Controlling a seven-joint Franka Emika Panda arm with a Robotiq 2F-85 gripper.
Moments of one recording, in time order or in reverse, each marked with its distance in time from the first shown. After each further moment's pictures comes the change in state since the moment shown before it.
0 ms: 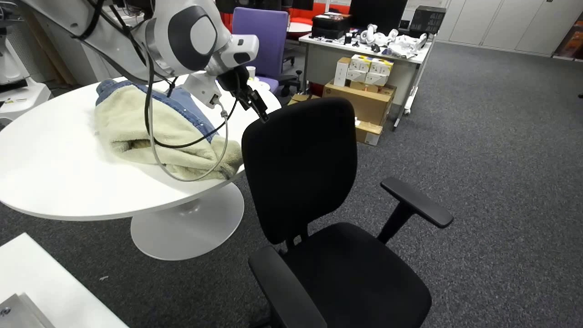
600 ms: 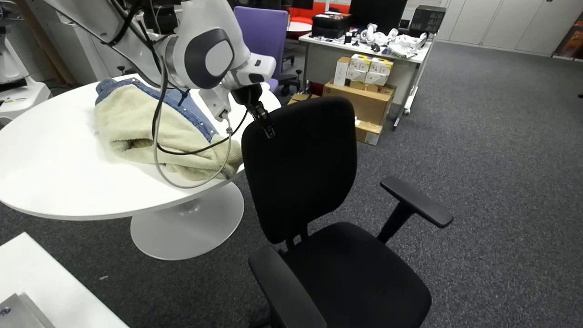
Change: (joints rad) arm 0.160 0.098 -0.194 0.052 0.216 0.000 -0.049
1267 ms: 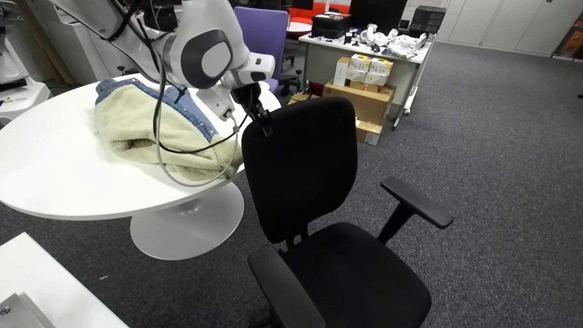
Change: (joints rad) arm 0.035 -0.004 -0.025 -0.004 0.088 -0.004 -0.195
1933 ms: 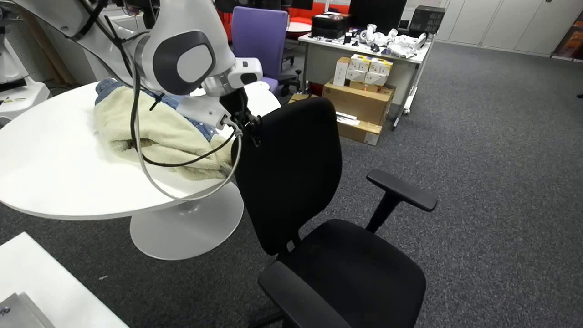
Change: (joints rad) arm -0.003 -0.145 -0.017 -0.187 -0.032 -0.015 -0.291
